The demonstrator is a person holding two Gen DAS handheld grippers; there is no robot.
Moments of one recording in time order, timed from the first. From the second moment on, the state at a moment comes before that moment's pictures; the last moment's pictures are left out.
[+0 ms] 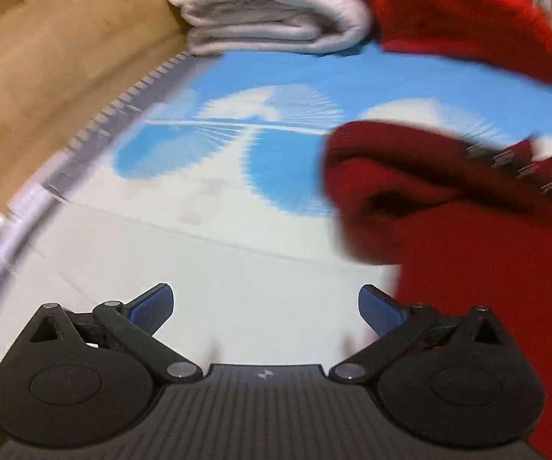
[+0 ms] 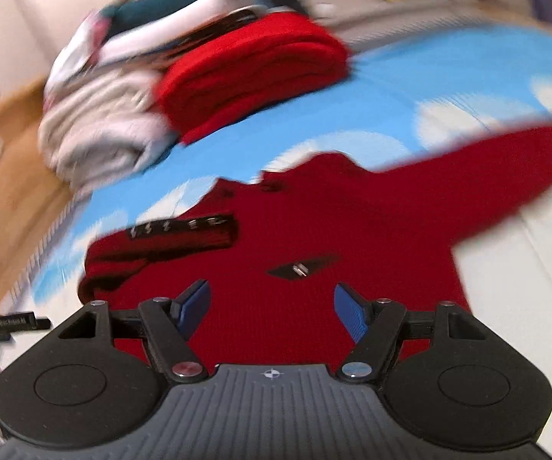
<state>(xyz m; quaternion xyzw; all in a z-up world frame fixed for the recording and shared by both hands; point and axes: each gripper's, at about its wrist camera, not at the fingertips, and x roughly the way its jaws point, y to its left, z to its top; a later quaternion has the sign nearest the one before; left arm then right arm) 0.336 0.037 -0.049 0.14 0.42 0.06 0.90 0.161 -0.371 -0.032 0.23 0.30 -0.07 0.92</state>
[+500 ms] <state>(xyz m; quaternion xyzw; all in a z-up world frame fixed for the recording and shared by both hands) 0.390 0.109 -0.072 0.15 0.47 0.10 0.86 0.420 -0.296 -0.097 -0.03 0.39 -0.01 0.92</state>
